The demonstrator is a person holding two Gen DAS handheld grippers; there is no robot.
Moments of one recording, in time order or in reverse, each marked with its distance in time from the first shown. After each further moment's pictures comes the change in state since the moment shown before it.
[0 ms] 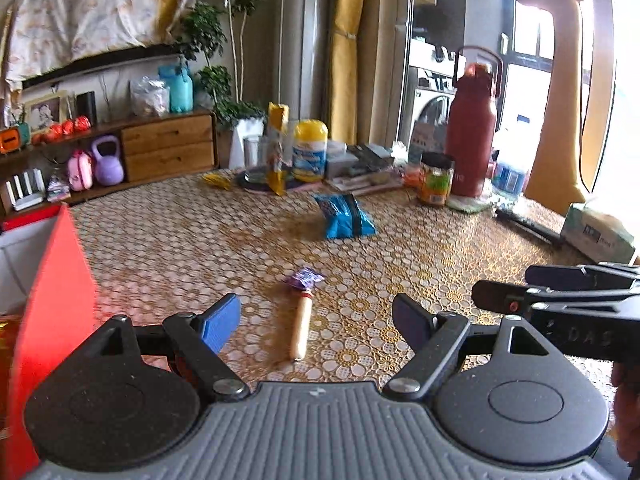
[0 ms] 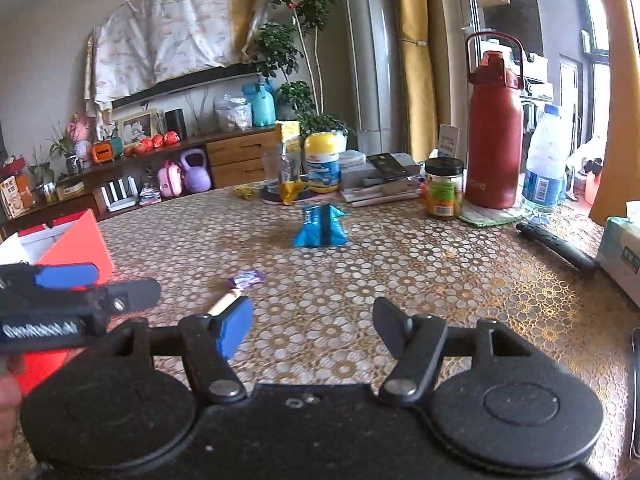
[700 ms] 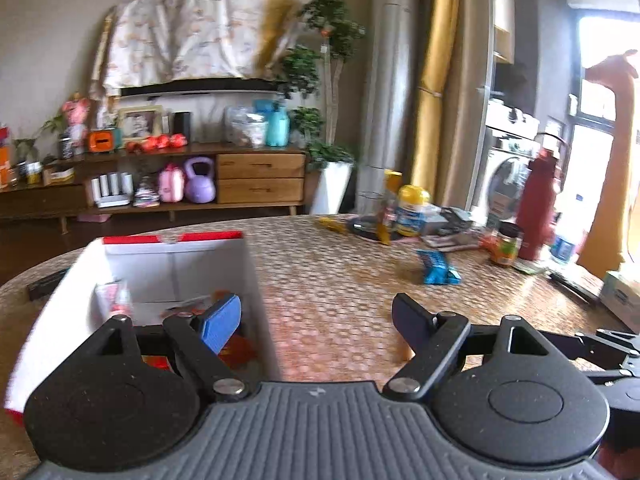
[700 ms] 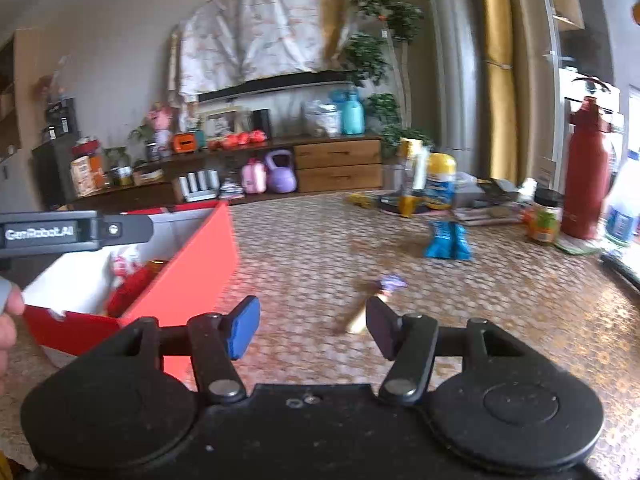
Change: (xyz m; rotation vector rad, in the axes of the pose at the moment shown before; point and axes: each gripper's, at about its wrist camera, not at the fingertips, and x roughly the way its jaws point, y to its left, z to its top) left arm -0.136 0.075 0.000 -0.131 -0.130 0.192; right arm -0.045 0.106 -0.004 -0.105 -0.024 0.183
